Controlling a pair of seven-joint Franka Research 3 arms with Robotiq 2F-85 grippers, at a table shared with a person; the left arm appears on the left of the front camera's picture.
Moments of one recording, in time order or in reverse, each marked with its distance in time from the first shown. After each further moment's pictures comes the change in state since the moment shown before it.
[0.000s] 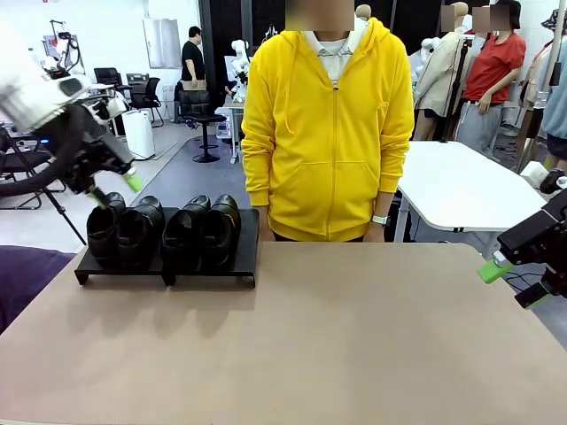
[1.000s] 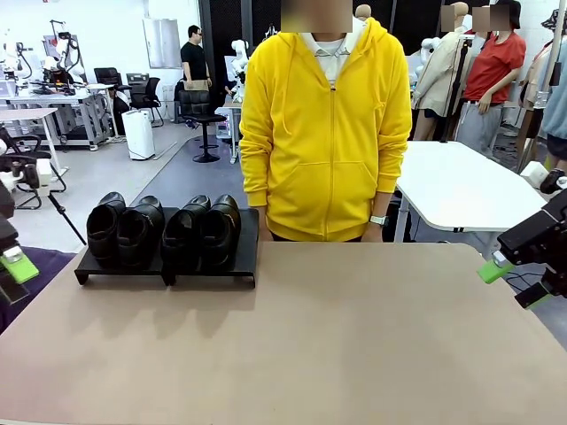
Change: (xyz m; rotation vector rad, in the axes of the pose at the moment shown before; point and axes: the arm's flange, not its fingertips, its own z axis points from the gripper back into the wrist) left arm -0.162 0.022 -0.007 -0.277 0.281 -0.150; right arm 0.000 0.000 0.000 0.000 0.000 0.000
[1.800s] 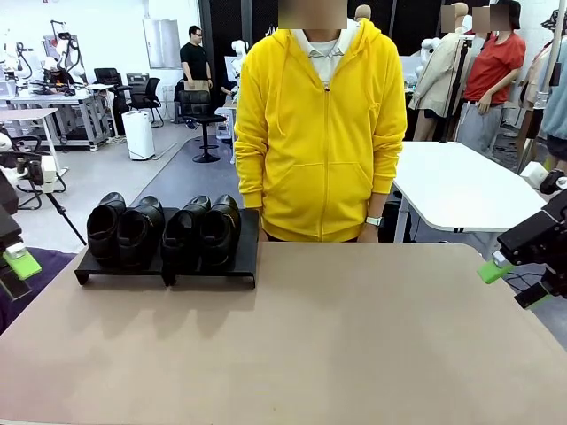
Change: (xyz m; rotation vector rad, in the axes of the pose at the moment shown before) left arm 0.002 -0.001 0.002 0.001 0.005 0.000; right arm 0.000 0.000 0.000 0.000 0.000 0.000
